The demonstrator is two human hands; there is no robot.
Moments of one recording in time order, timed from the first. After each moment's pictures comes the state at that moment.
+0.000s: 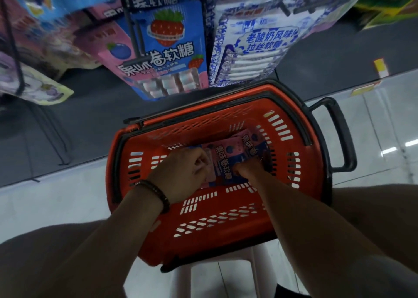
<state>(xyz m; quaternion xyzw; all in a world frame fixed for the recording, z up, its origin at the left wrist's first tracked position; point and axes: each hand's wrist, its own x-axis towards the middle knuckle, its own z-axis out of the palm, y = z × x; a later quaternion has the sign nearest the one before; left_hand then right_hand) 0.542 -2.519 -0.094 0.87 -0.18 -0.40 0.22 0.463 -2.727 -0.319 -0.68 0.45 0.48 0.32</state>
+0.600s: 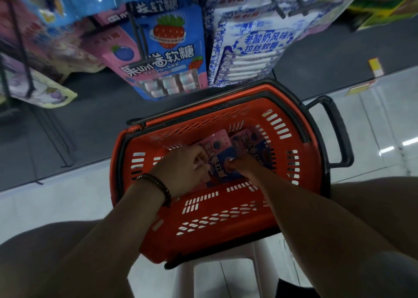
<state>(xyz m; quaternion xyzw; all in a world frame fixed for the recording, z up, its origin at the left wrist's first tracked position) 0.549 -2.517 -0.101 0.87 -0.19 -0.42 0.20 0.462 -2.719 -0.306 -0.67 0.40 0.39 0.48</state>
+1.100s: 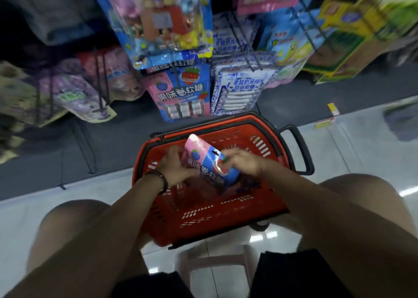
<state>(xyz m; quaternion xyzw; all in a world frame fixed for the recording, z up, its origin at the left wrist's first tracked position) 0.536 -2.473 -0.077 0.89 -0.07 -0.35 0.29 0.480 -2.719 -0.084 -0.70 0.17 0.37 0.59</state>
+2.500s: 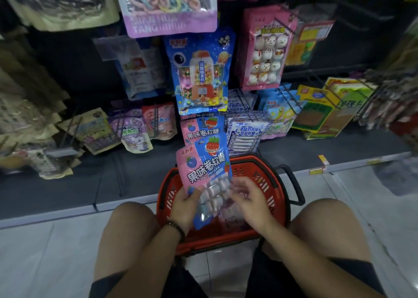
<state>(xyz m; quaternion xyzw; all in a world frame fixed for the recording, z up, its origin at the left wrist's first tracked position) 0.399 -2.464 0.008 0.67 0.11 -0.15 0.71 0.358 -2.662 0.002 -0.76 0.13 -0.04 0.63</state>
